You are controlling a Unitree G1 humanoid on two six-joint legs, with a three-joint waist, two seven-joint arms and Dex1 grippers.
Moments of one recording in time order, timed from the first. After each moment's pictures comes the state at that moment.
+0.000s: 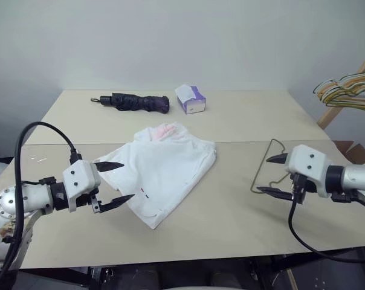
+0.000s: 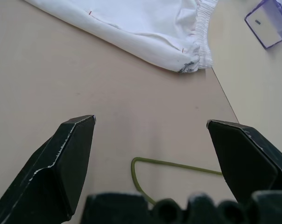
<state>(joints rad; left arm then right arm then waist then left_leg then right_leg) 0.08 0.89 0.26 -0.40 -0.39 0.22 -1.04 -0.10 -1.07 -0.17 -0.46 0.30 0.49 1.02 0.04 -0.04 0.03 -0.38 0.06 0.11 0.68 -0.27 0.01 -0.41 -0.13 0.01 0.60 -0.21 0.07</state>
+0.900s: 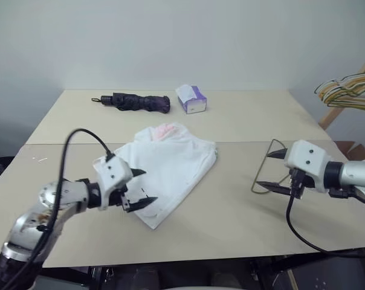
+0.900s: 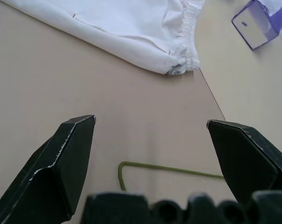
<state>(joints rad) -0.06 0.83 -0.03 -0.51 -0.41 0.59 -0.88 -0.12 -1.05 -0.15 -0.44 0.28 0.49 0.98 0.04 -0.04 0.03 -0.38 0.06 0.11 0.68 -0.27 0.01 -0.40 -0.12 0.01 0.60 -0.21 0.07</state>
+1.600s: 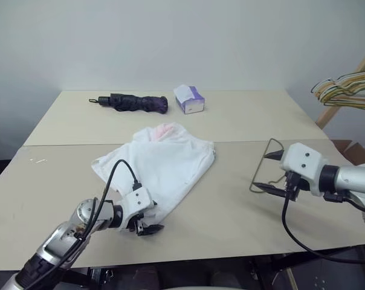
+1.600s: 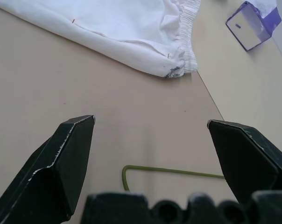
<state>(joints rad) -0.06 0.78 -0.29 -0.38 -0.19 0.54 -0.89 -0.10 -1.03 -0.15 -0.49 0.28 0.51 0.94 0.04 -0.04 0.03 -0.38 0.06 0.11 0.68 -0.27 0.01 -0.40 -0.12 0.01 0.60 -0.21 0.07</state>
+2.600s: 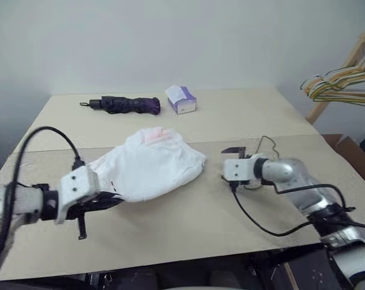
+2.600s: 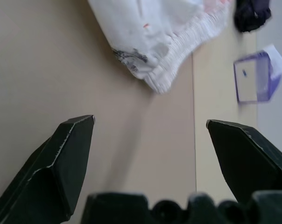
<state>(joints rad) 0.21 1.05 0.42 -0.61 -0.48 0.55 -1.15 -0.57 -0.69 0.46 0.25 -0.38 -0.22 0.72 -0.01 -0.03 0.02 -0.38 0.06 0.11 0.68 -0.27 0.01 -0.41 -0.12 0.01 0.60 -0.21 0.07</state>
